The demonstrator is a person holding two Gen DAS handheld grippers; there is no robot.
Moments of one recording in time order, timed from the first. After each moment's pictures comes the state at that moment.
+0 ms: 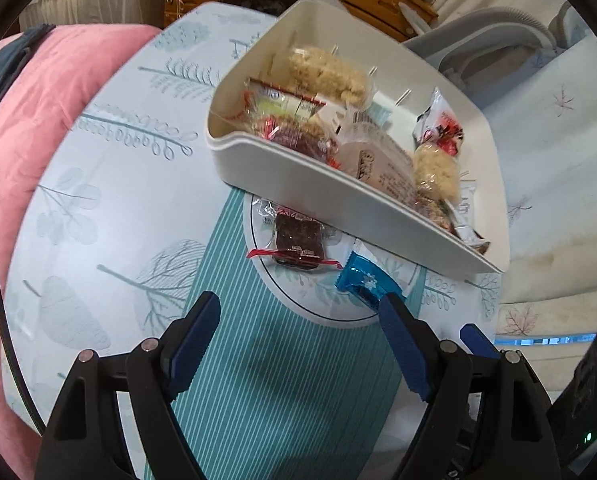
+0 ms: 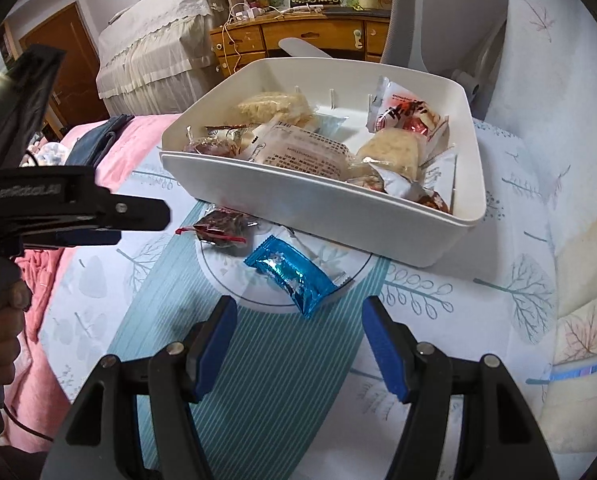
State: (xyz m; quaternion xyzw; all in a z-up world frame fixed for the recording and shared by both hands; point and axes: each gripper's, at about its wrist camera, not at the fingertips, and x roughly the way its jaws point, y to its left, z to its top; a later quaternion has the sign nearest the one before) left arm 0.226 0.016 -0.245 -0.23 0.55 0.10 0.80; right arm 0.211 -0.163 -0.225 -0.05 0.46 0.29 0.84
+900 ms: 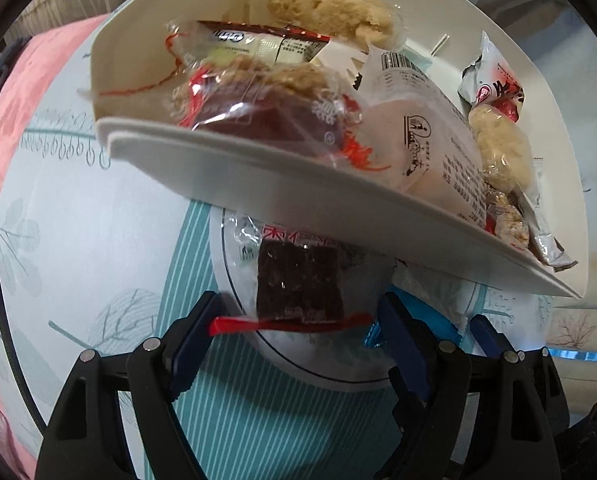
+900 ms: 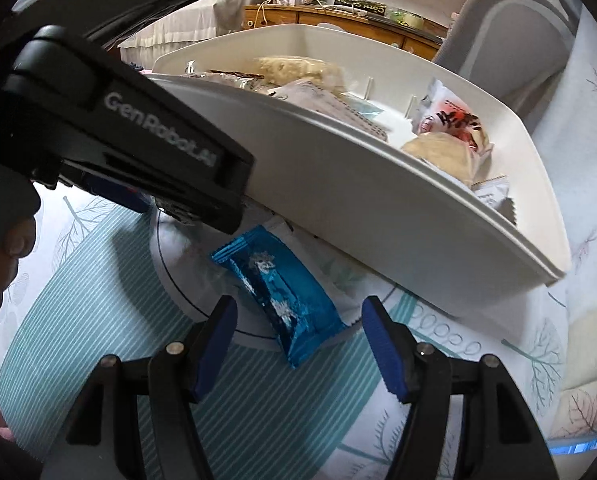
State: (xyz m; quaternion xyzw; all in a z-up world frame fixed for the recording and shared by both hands) left arm 0.298 -0.004 -0.321 -0.17 0.61 0.12 0.77; right arm 0.231 -0.119 -0.285 -0.17 0.41 0.31 0.84
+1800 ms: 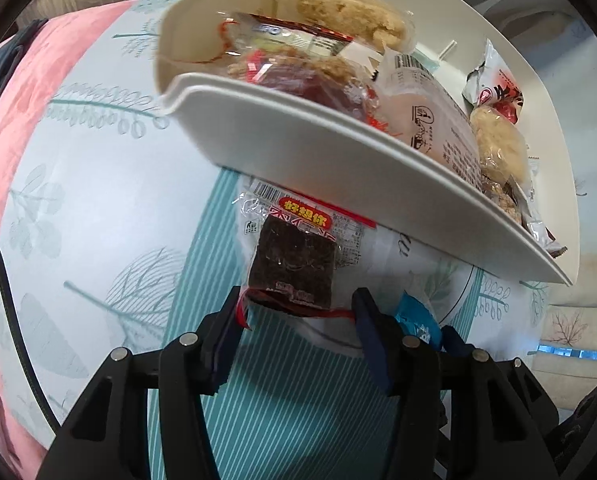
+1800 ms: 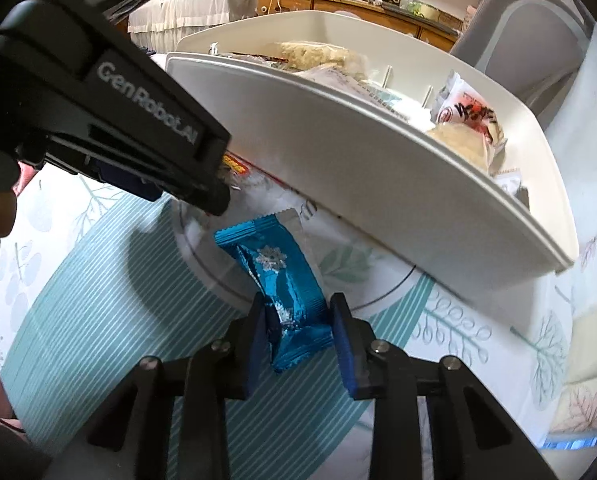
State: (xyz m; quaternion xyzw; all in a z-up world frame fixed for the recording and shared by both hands) left arm 0.269 0.006 -0.305 -0.20 0.61 0.13 0.76; right arm 0.218 -0.119 -0.289 -0.18 0.44 0.32 0.82
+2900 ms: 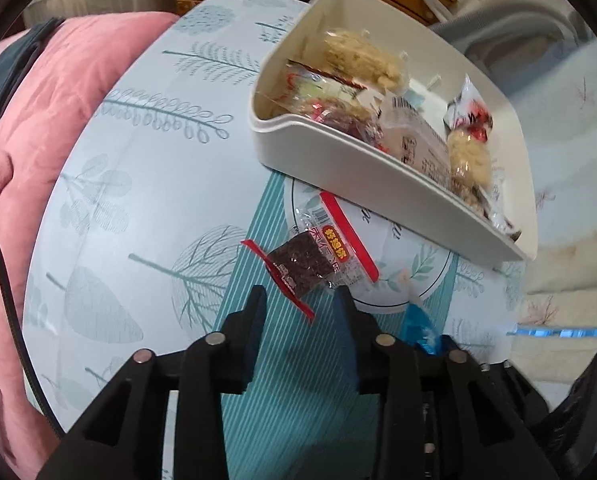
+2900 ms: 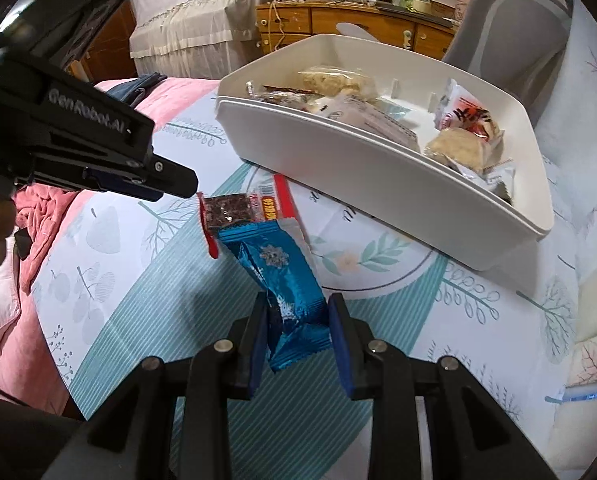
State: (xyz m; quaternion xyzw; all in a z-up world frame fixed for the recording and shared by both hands) left arm 0.220 0.027 -0.249 -0.20 0.59 0.12 0.77; right arm 0.186 -0.126 -0.245 -0.12 0.46 0.33 0.81
